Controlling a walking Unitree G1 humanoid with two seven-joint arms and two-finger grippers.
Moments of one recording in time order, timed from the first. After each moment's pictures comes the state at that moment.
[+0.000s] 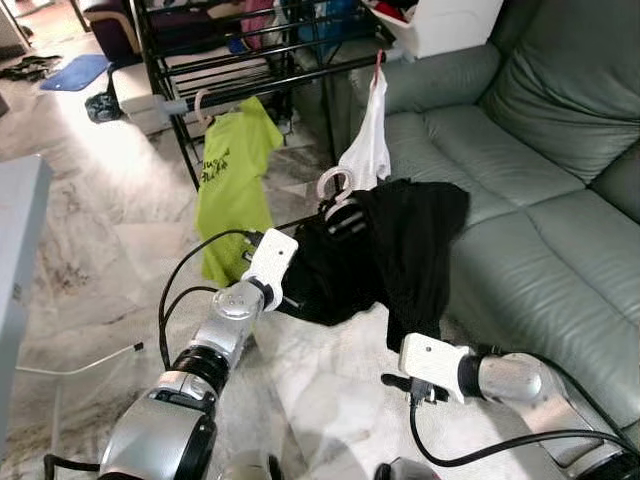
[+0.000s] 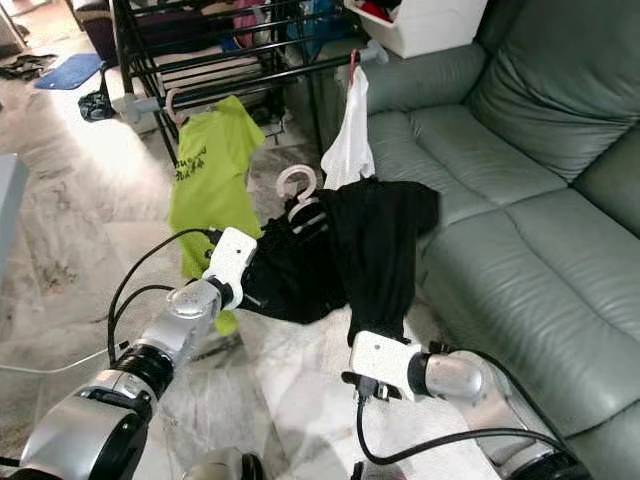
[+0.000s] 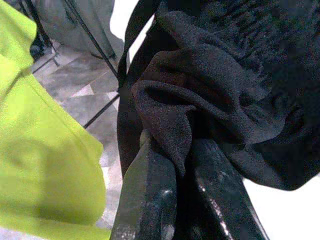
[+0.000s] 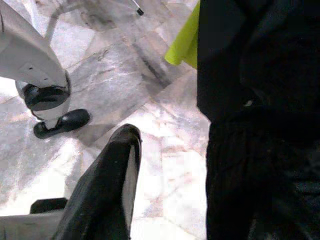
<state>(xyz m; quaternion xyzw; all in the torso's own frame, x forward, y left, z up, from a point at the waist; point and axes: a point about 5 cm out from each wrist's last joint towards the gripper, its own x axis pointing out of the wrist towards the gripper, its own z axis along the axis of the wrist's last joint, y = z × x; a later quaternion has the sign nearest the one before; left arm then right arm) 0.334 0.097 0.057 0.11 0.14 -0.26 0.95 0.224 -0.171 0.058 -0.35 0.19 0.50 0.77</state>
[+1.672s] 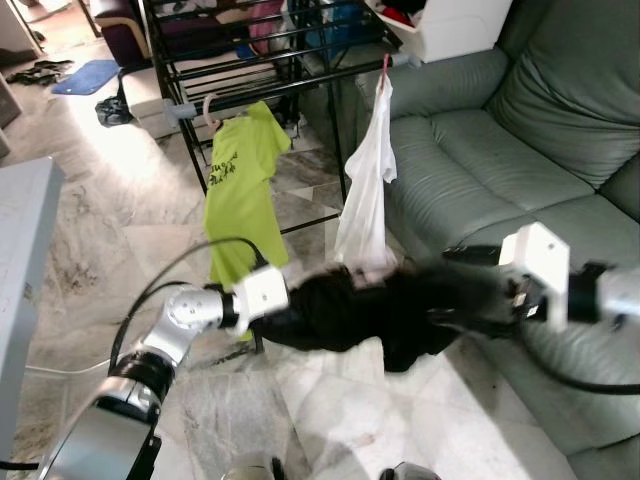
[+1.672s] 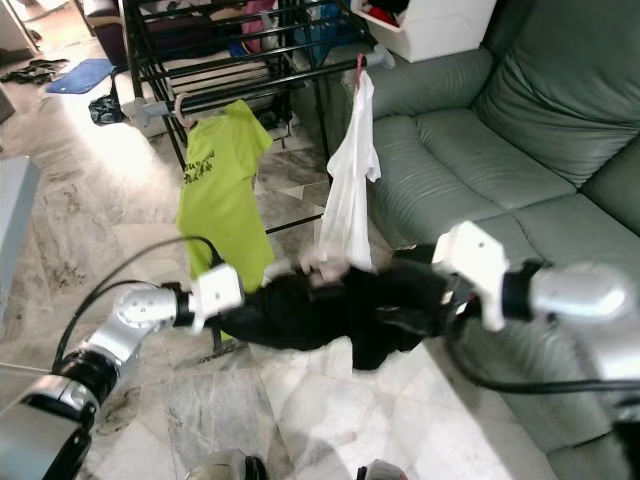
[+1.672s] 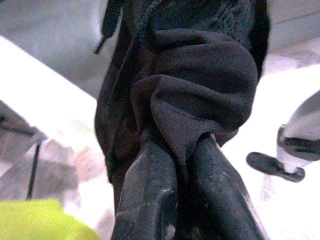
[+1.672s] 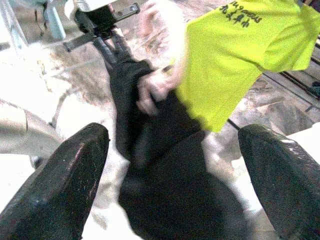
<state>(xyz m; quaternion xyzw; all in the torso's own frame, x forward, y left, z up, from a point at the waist) 0.299 0.129 0.061 0.26 0.10 -0.58 0.76 0.250 -0.226 0.197 -0.24 0.12 0.52 0.81</state>
